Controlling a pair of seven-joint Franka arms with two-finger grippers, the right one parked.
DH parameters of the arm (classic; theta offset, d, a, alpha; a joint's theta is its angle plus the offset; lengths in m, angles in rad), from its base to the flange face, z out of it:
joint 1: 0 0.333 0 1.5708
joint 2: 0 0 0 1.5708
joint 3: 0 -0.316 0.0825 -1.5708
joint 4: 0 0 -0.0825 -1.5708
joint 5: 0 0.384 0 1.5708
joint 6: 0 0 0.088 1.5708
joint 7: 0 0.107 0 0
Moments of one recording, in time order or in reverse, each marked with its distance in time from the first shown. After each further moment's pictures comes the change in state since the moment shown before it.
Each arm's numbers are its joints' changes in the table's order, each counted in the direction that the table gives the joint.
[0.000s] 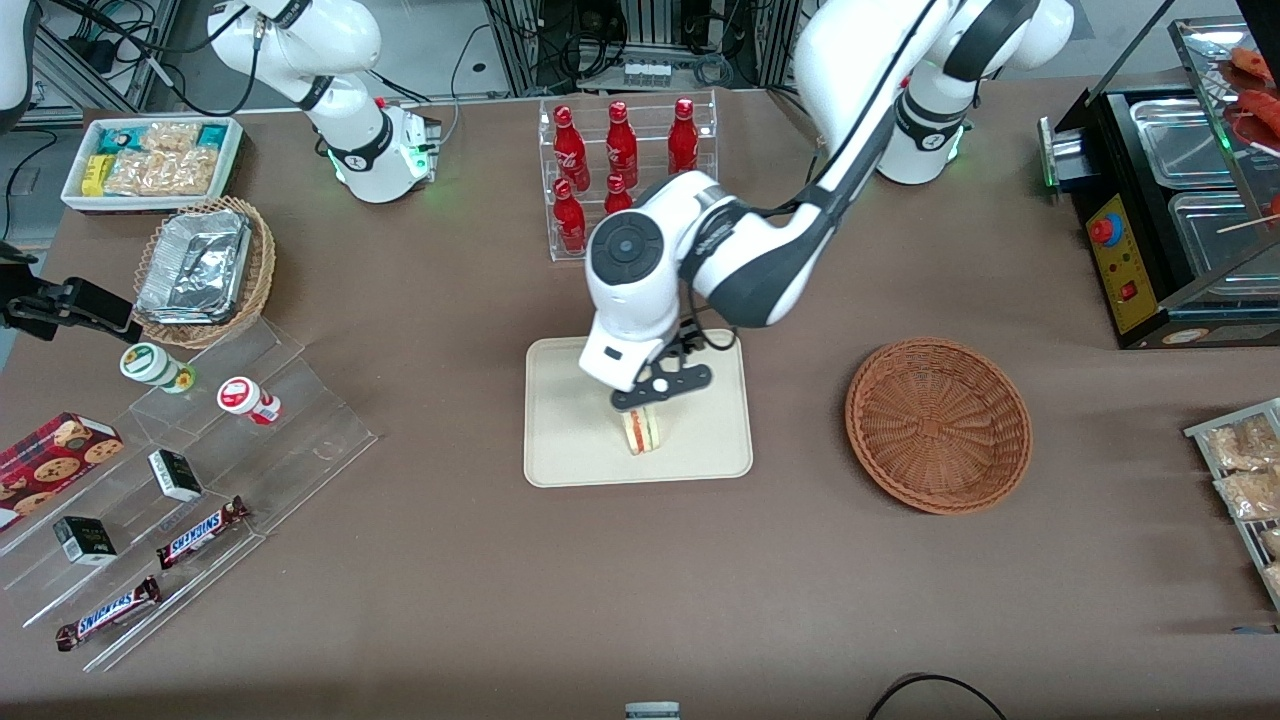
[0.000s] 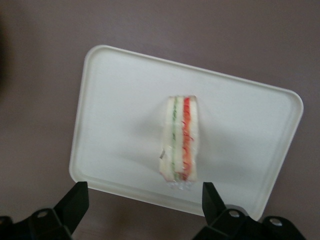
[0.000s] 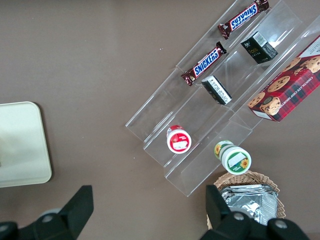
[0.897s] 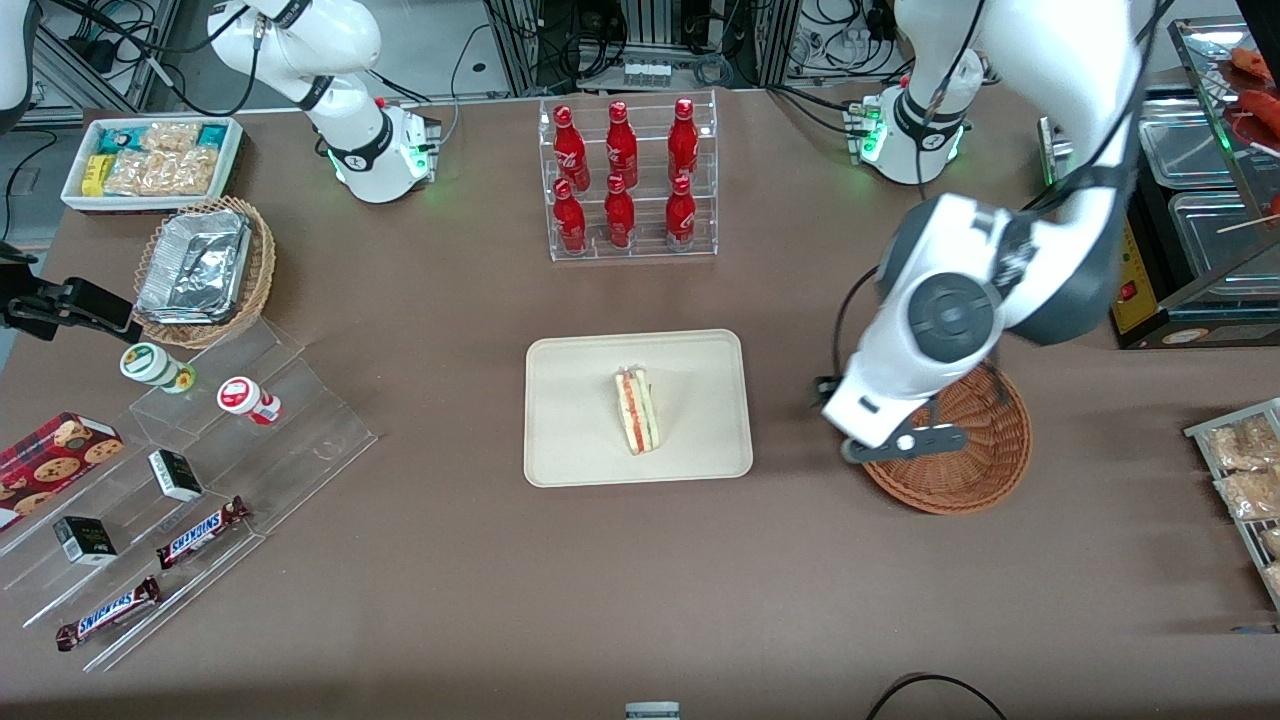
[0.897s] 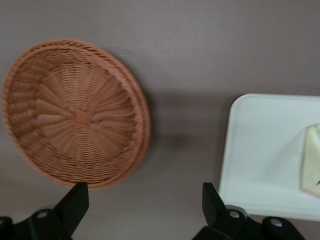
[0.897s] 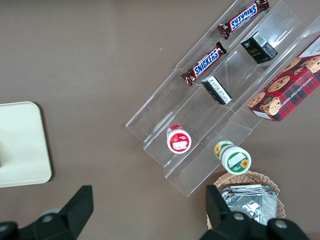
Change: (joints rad) arm 0.396 0.336 -0.004 -0.399 -0.001 -0.022 0.635
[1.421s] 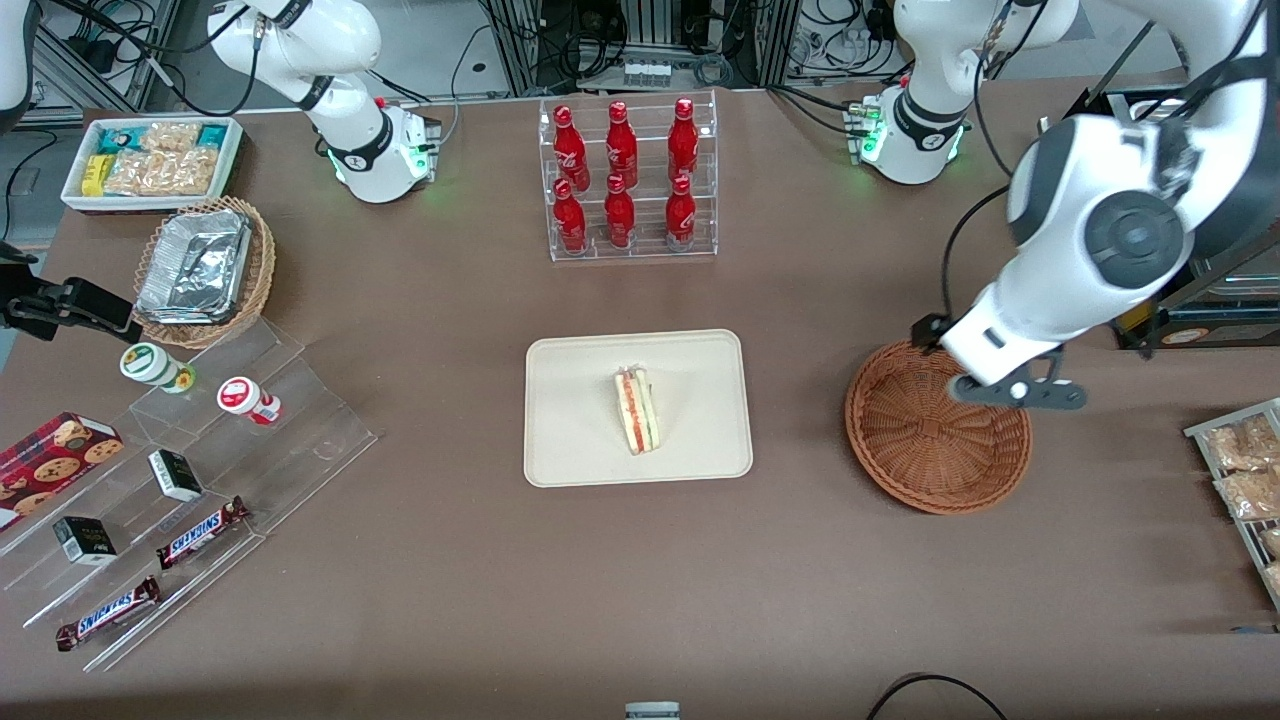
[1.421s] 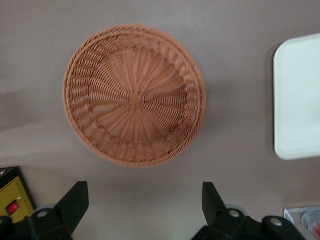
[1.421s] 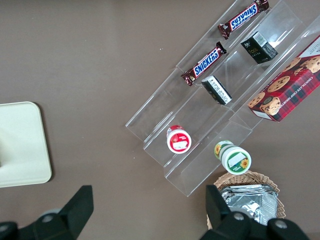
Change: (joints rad) arm 0.160 0.229 0.003 -0.182 -0.015 -0.063 0.353
